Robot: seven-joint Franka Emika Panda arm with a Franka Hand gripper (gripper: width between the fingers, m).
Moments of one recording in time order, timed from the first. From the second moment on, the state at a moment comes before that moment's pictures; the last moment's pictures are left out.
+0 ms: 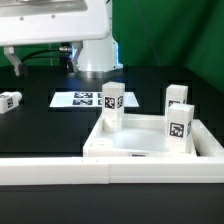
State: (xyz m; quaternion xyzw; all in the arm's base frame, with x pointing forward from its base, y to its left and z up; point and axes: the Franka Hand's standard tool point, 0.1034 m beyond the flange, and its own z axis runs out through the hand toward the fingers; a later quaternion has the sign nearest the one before) arm 0.560 -0.136 0.116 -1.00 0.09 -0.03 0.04
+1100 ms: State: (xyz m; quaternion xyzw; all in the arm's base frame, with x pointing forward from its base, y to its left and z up) arm 0.462 -0.219 0.078 -0.92 0.15 0.35 0.12
